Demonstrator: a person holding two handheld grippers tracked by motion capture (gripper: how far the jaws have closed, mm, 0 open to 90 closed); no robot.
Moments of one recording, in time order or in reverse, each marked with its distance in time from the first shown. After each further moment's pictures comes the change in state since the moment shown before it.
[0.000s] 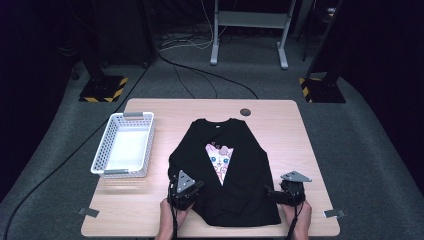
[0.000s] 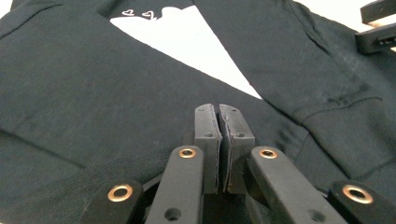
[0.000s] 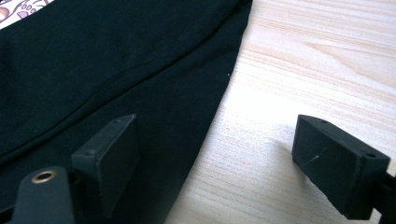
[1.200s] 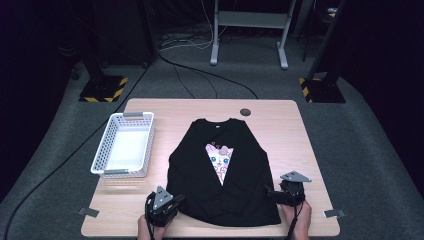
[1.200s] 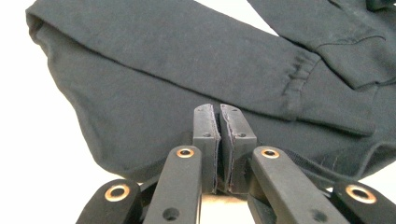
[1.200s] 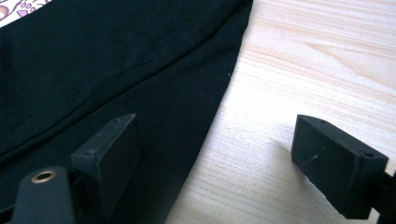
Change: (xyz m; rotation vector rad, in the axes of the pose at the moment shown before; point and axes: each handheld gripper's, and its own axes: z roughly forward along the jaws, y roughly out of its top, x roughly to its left) left arm 0.019 -0.045 -0.052 0.030 0.030 -0.026; right arm 0.001 0.000 0.000 0.001 -0.004 -0.005
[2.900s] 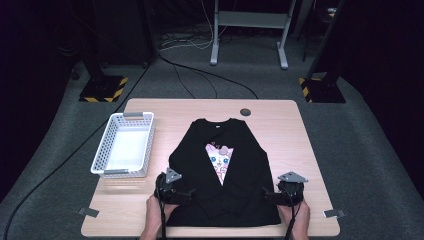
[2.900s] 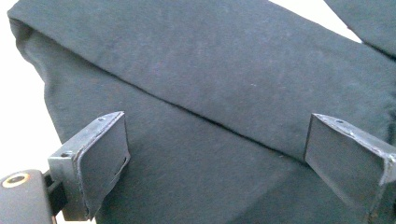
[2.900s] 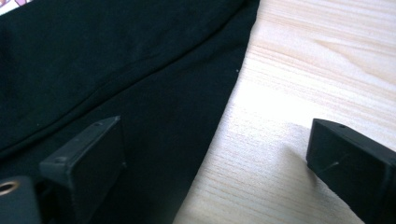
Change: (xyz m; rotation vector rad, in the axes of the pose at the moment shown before) left arm 0.026 0.028 0.057 0.120 0.078 0.029; right arm 0.007 0.001 0.001 0.027 -0.021 -0.026
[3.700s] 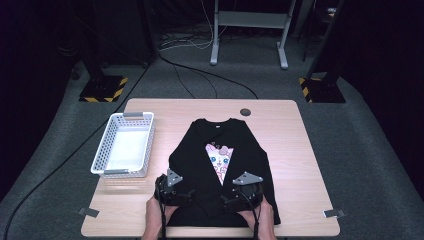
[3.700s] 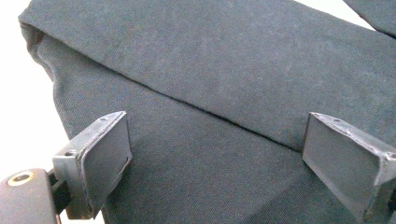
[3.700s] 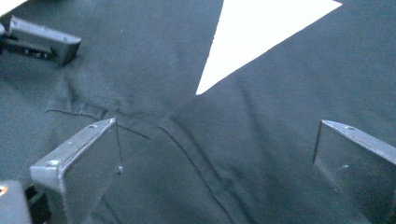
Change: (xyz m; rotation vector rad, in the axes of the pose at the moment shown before) left arm -0.001 0.000 0.000 0.000 0.003 0.003; right arm 0.124 0.042 -0.001 0.037 0.214 -0.164
